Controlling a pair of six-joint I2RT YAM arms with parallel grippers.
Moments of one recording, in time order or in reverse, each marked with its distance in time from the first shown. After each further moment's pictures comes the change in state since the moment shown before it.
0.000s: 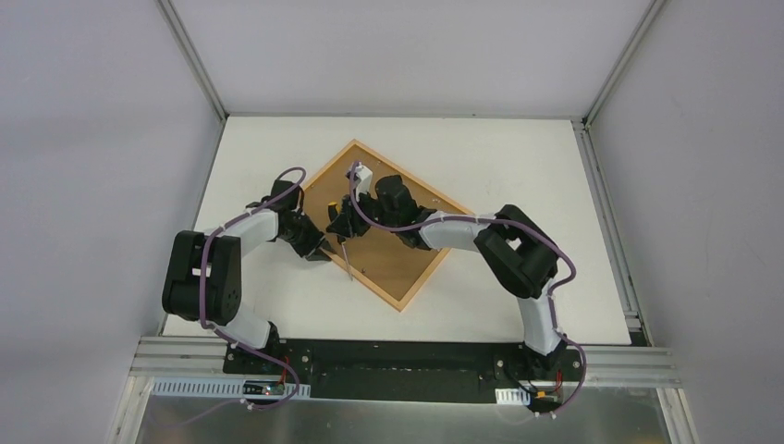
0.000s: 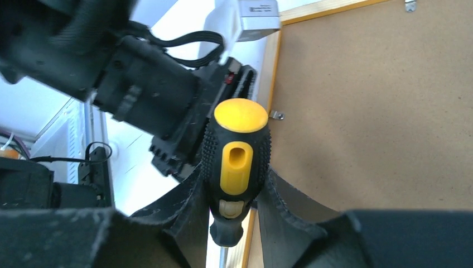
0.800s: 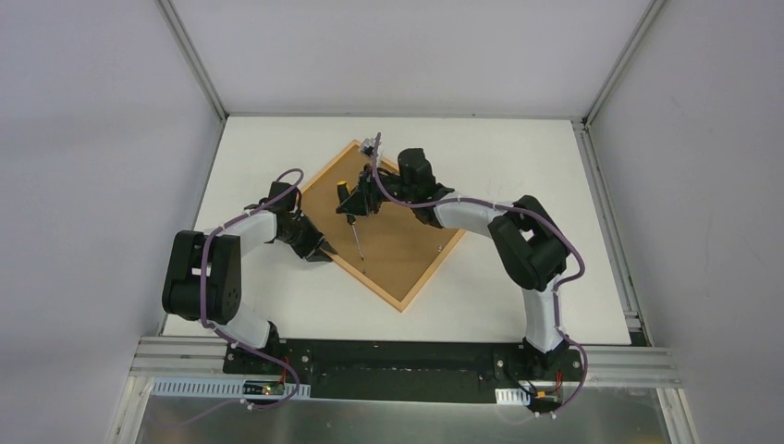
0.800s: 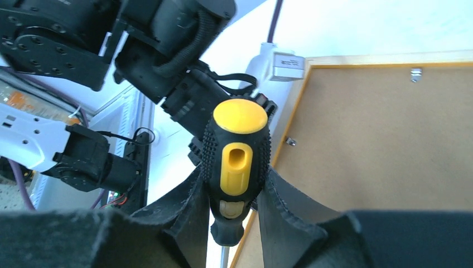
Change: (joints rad) left arm 0.021 0.000 -0.030 0.040 0.064 0.000; right arm -0.147 0.011 0.061 0.067 -0.319 0.010
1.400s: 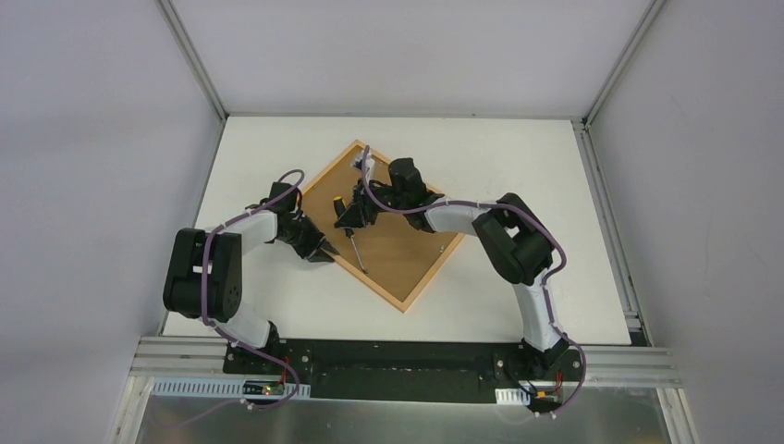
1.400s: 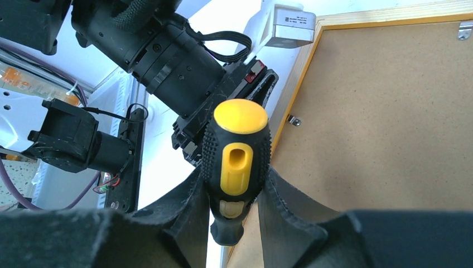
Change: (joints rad) left arm 0.000 0.014 0.000 0.006 0.029 -0.008; right arm 0.024 0.104 0.033 -0.016 -0.058 -0.021
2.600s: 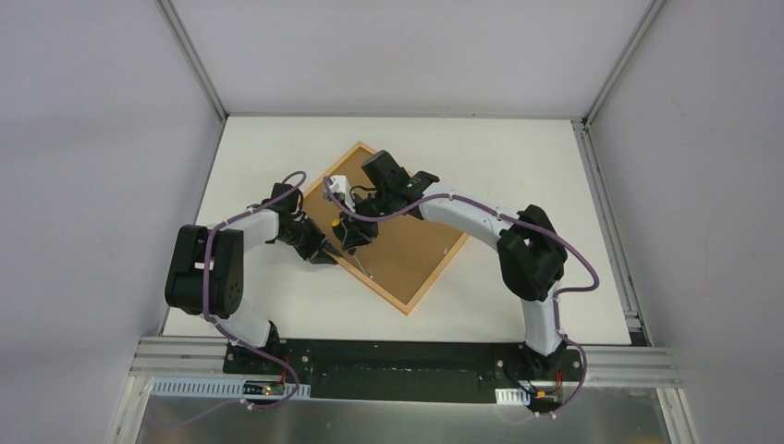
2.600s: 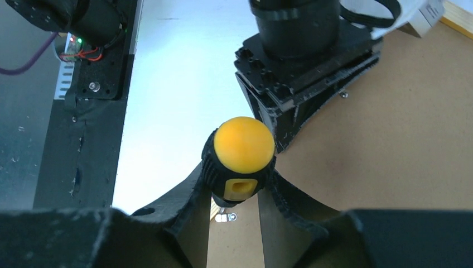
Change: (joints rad) left arm 0.000 0.023 0.001 -0.006 0.032 0.005; right arm 0.106 -0.133 0.267 -0.966 0.037 -0.803
